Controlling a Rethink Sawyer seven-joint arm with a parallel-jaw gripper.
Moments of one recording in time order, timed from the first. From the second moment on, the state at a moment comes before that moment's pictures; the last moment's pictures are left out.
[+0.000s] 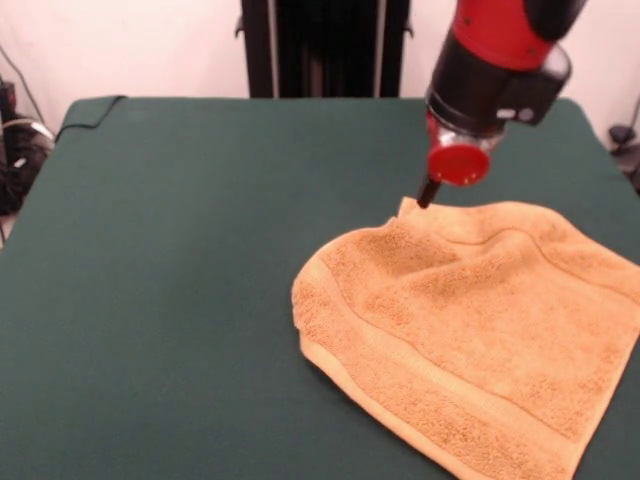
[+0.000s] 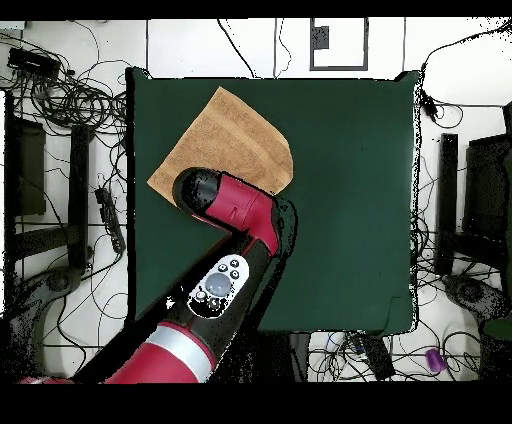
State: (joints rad) arm 0.36 -0.19 -0.62 1.41 0.65 0.72 3.03
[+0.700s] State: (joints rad) arm 0.35 -0.05 -0.62 1.35 0.66 0.67 3.09
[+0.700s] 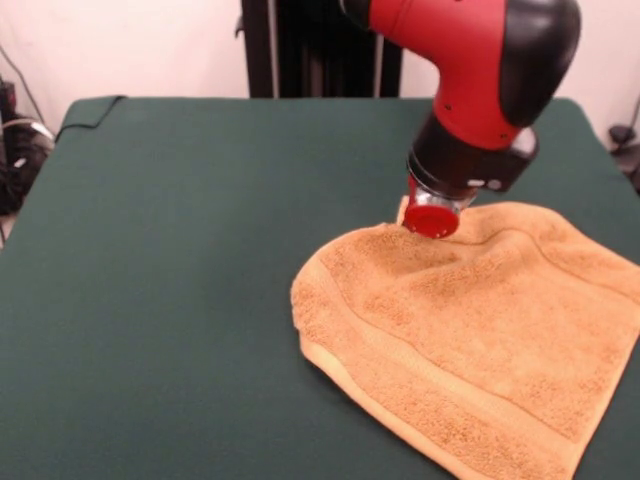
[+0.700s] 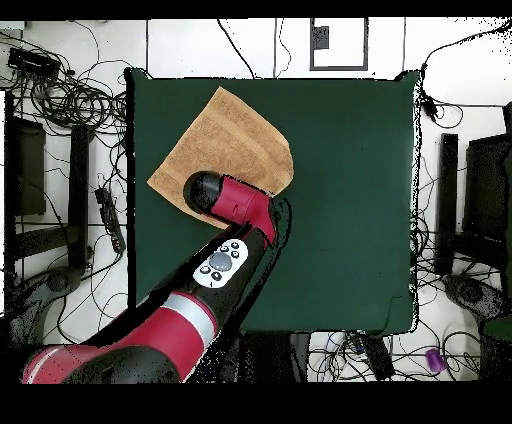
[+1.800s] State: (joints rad) arm 0.32 -0.13 -0.57 1.37 0.72 0.63 3.09
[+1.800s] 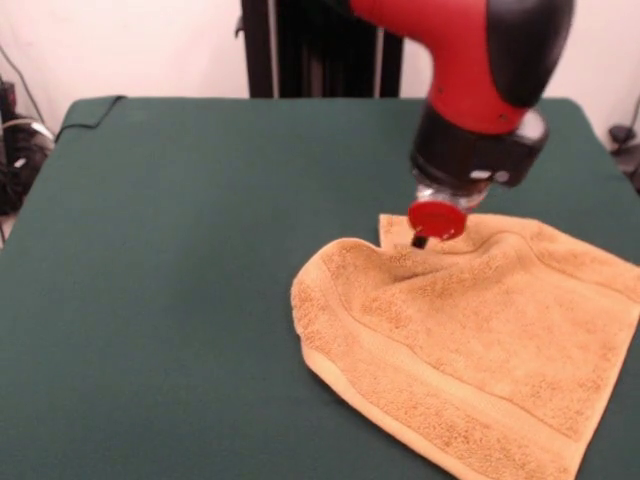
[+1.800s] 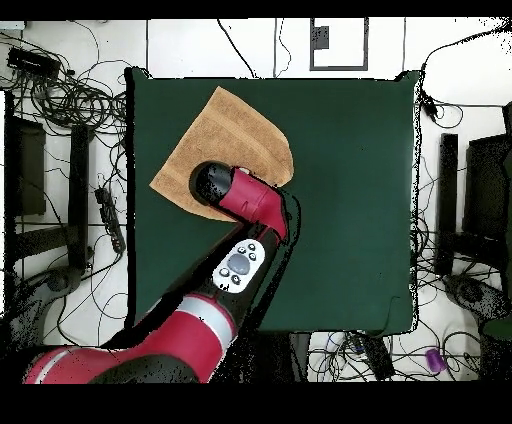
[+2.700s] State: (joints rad) arm 0.22 -0.57 -0.66 1.65 0.35 0.84 3.07
